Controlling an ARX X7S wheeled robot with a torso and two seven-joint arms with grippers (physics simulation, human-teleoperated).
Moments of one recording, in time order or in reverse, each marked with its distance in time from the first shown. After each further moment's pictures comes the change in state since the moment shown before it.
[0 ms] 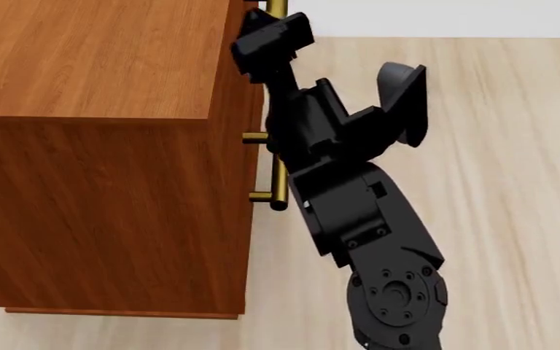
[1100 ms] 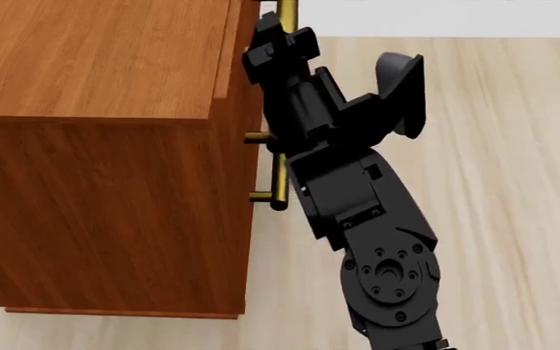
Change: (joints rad) left arm 0.009 -0.021 -0.002 -0.010 -0.008 0.020 -0.009; right arm 0.069 0.025 -0.120 0.091 0.092 -0.097 -0.006
